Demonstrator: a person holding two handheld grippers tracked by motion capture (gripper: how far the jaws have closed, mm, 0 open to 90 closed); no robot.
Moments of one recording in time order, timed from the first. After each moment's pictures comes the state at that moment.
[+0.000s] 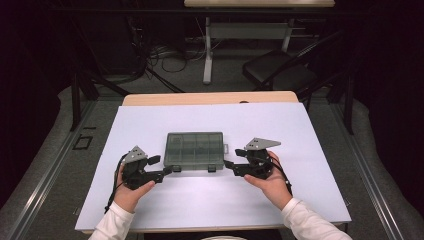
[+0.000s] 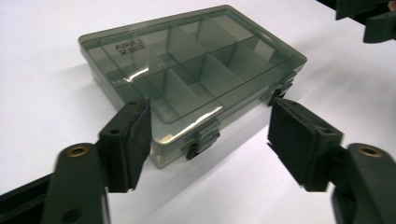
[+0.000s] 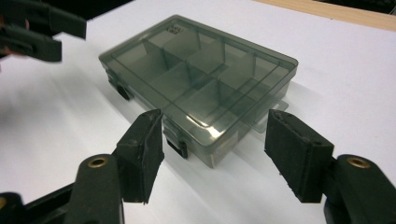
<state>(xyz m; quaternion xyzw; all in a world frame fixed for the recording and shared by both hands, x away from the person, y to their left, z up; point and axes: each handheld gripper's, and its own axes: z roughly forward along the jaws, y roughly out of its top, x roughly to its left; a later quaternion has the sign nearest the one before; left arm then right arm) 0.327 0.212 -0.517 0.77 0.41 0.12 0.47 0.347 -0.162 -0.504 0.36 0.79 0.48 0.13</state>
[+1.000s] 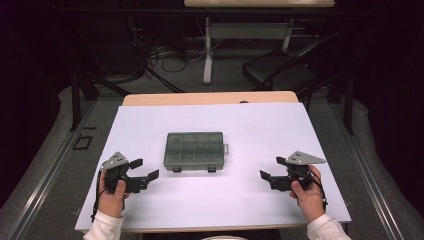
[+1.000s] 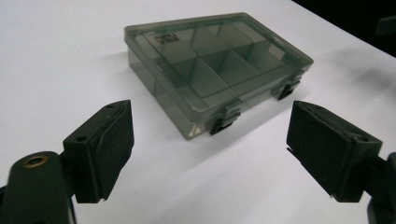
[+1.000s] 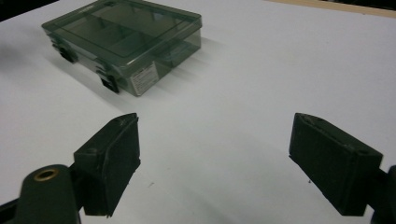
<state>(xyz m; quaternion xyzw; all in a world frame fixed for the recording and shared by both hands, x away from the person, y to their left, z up) 0.311 0.254 -0.519 0.75 0.43 0.12 0.49 0.310 -0.263 -0.520 0.41 0.76 0.47 0.19</state>
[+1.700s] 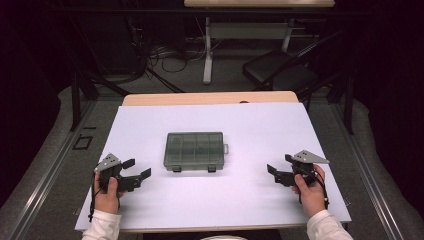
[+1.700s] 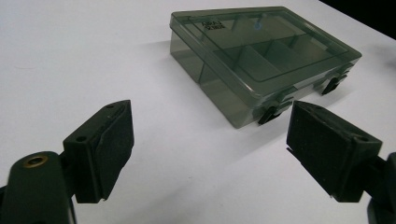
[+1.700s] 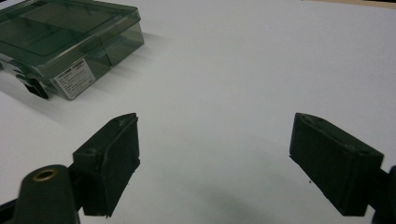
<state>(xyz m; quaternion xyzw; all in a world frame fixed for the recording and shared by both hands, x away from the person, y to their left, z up) 0.321 0.279 -0.544 0.73 0.45 0.14 0.49 0.325 -0.283 -0.544 0.46 0.73 0.45 0.23</state>
